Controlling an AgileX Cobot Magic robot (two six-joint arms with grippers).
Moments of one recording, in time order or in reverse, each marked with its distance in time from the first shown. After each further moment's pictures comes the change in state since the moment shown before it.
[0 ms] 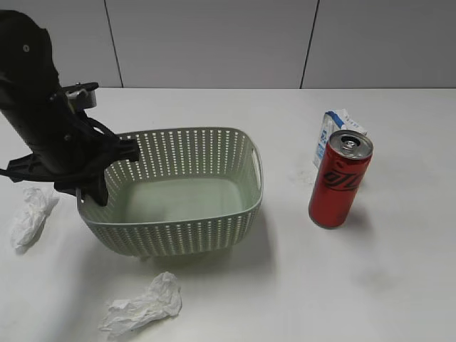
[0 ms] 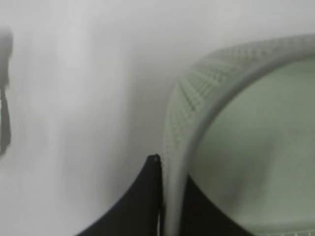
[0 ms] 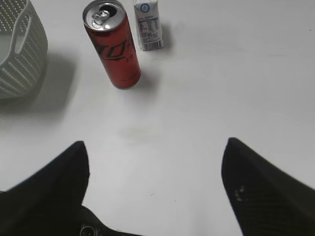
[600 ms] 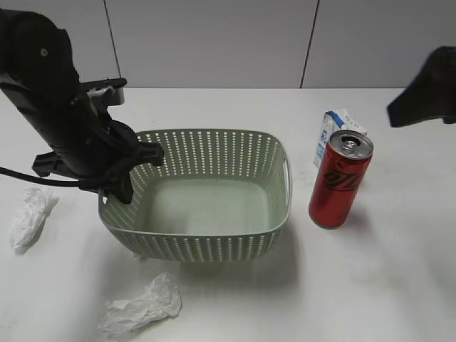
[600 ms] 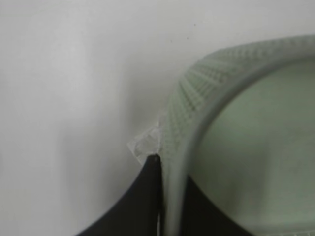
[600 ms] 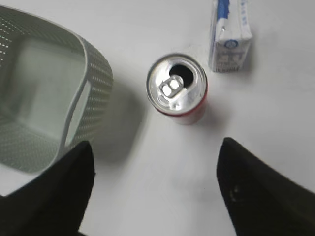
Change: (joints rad) left arm -0.083 -0.006 0.001 -0.006 -0.056 0.032; right arm 0.215 0.744 -0.345 0.064 -0.146 0.003
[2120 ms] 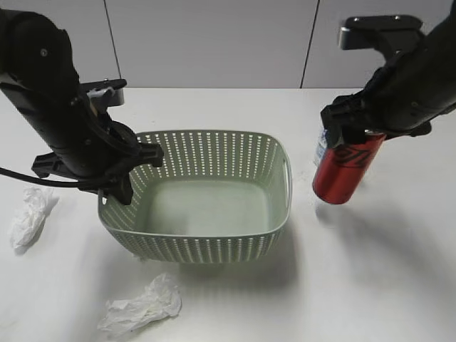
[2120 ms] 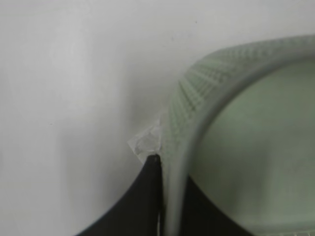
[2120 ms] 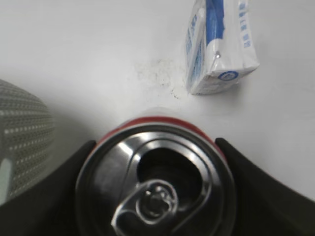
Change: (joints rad) left arm 0.000 0.000 0.000 -0.002 0.005 0.000; right arm 0.126 0.244 -0.004 -0.318 -0.209 0.323
